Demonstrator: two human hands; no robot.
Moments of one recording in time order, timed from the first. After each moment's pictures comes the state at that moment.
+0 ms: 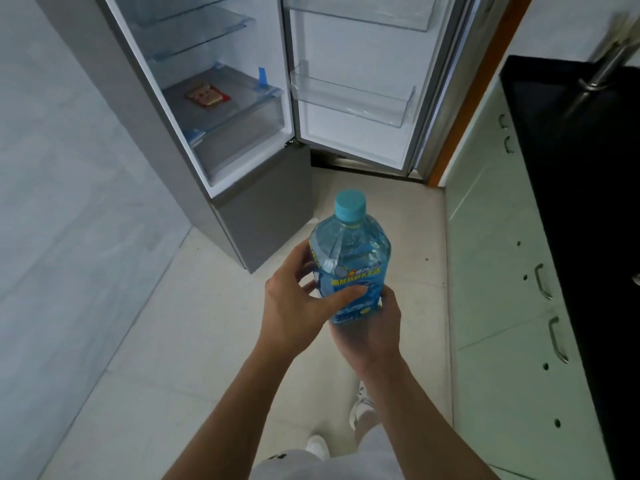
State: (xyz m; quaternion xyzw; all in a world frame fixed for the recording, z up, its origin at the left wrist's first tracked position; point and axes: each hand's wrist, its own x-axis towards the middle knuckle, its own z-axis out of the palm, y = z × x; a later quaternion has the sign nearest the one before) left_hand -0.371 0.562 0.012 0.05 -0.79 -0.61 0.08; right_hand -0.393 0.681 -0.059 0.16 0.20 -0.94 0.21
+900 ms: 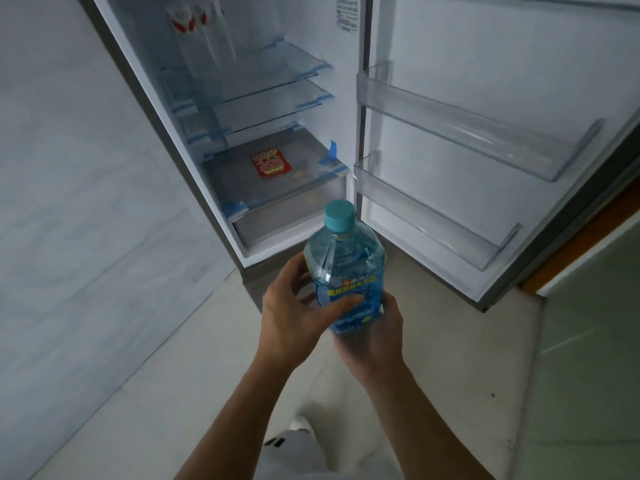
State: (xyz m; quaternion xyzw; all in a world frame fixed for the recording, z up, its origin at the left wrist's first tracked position) left_hand -0.698 0.529 0.035 0.19 -0.78 -0.56 0.20; right_hand -0.770 0.628 -0.040 0.10 0.18 -0.89 0.41
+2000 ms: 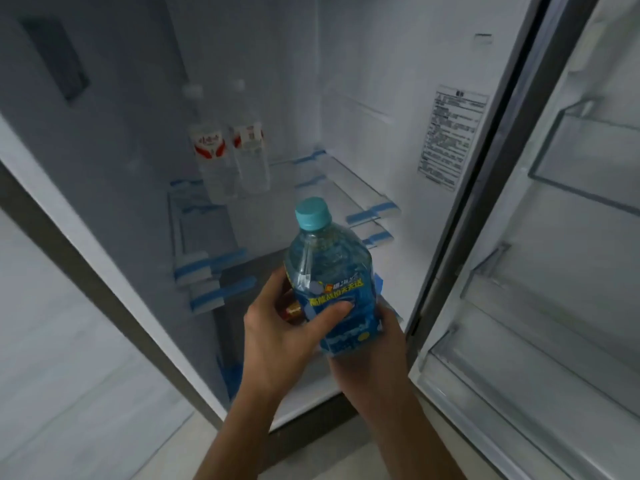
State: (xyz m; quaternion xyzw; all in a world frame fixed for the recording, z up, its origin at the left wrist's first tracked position) left_hand -0.968 0.241 0.102 0.18 -0.72 -0.59 0.32; right_hand -1.051 0.332 0.042 0.03 0.29 -0.88 0.37
